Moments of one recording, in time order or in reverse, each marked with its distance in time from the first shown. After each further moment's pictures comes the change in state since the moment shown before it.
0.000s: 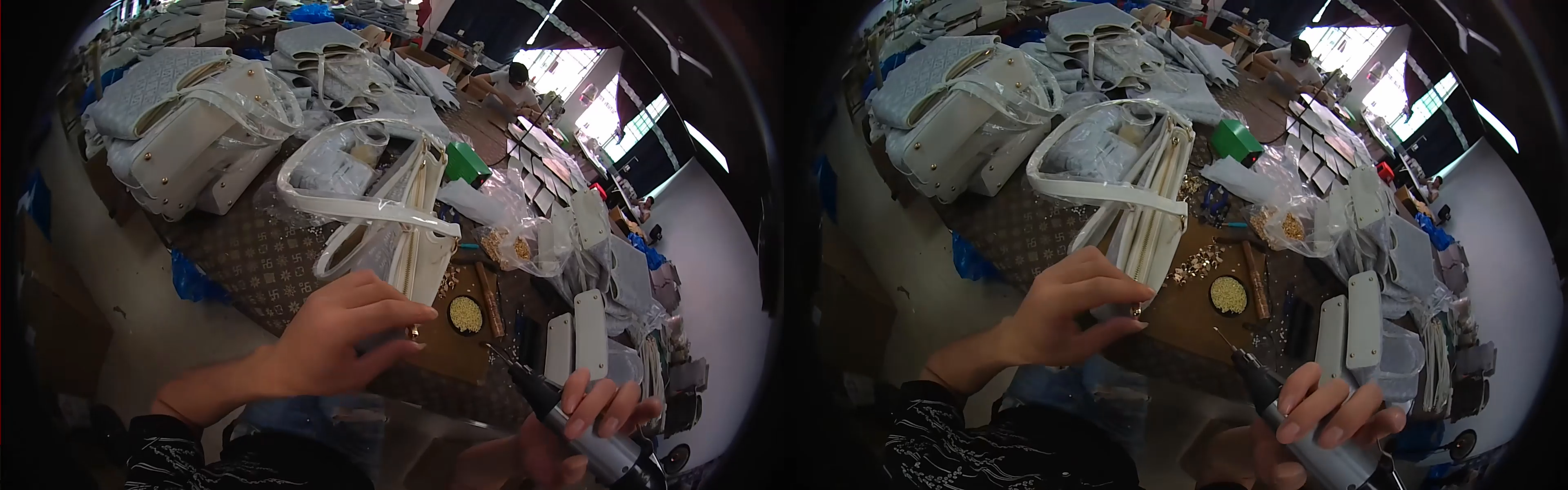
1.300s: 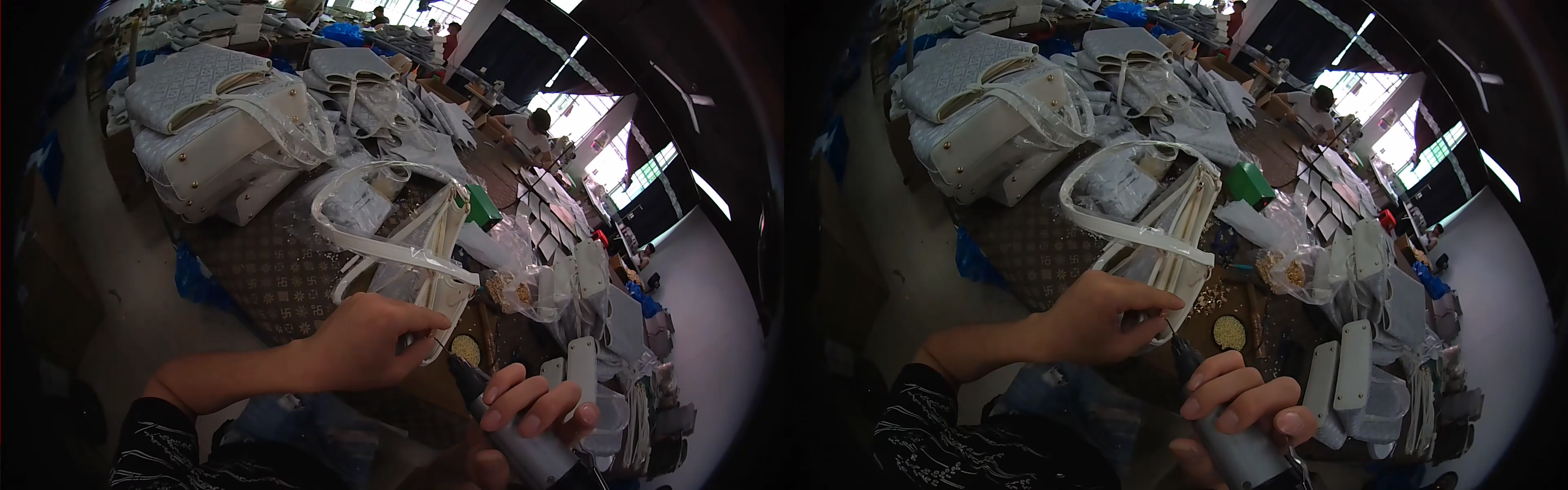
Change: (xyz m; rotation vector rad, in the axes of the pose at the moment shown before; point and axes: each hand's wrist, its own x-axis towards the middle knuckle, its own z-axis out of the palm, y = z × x) left_hand 0.016 -0.010 -0.001 0.004 -0.048 -0.283; right_hand 0.021 0.036 0.082 0.012 -0.153 0.198
